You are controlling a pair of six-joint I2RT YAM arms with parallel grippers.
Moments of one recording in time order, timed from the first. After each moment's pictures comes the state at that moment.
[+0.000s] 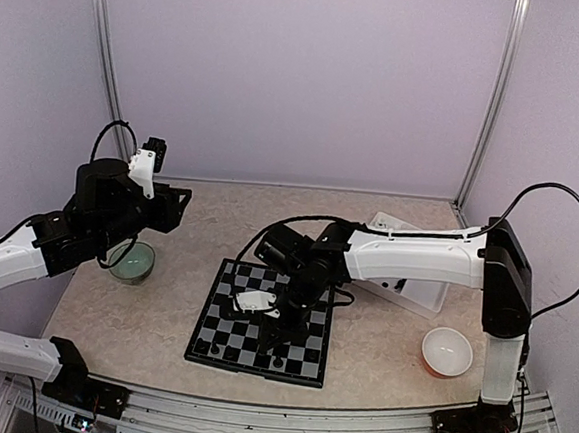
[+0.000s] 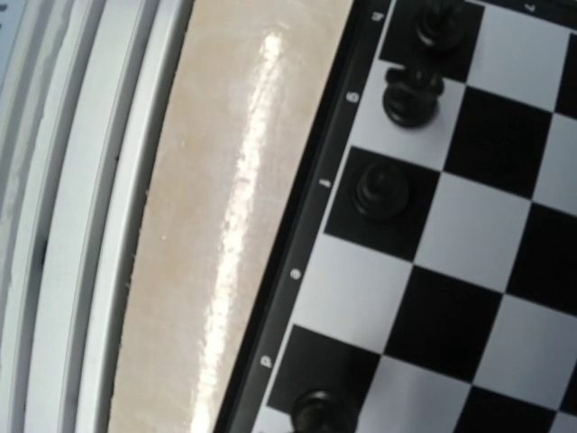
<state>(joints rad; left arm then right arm) -0.69 1.00 0.82 -0.09 -0.37 -0.13 1.11 2.01 1.60 -0.81 -0.45 -0.57</state>
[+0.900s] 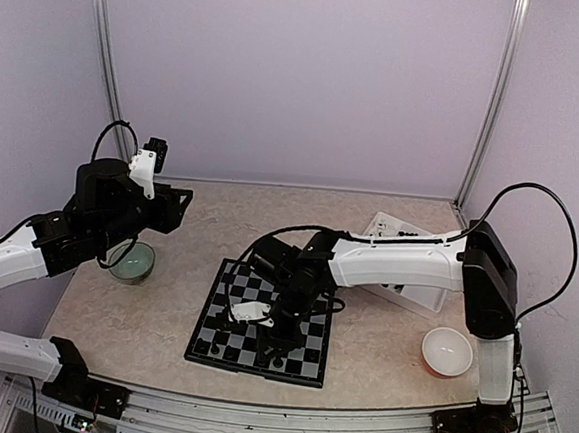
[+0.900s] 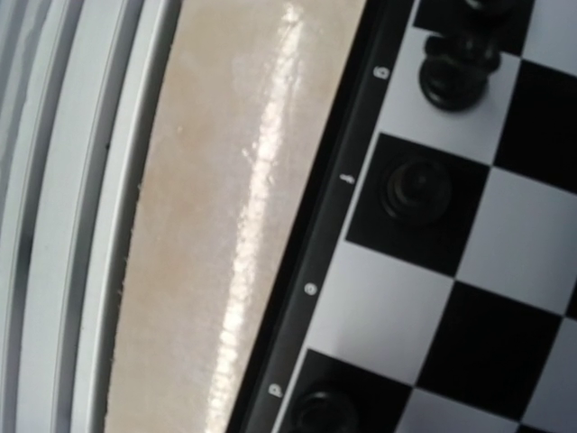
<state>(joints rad) -0.69 1.00 0.82 -0.09 -0.35 -0.13 1.13 2.09 1.64 -0.84 -0.45 -0.56</state>
